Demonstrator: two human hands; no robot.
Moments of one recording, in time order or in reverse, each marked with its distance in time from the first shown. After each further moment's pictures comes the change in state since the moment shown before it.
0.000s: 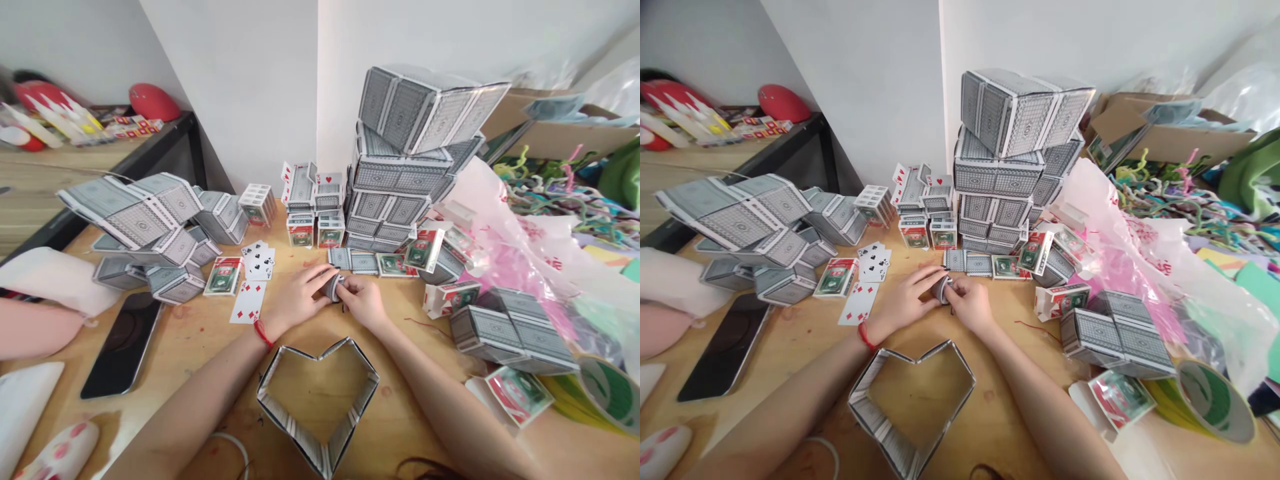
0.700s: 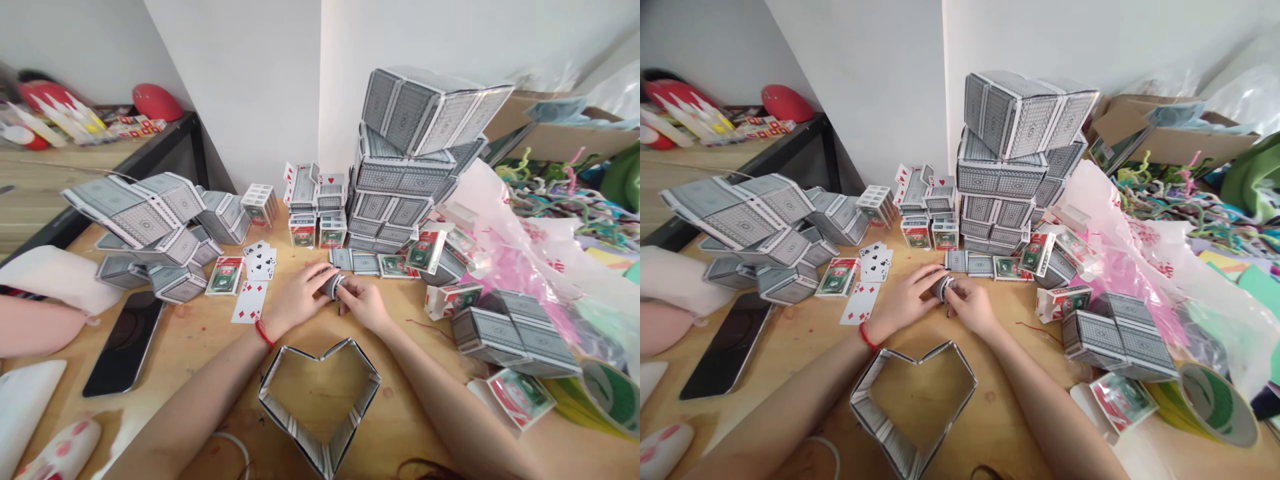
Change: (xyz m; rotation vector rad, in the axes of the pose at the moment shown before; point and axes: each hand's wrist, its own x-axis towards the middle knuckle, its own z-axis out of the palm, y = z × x) left_hand 0.002 0.000 -0.002 -0.024 -0.010 -0.018; right_hand -0.002 0.001 -0.002 0.214 -0.168 0.048
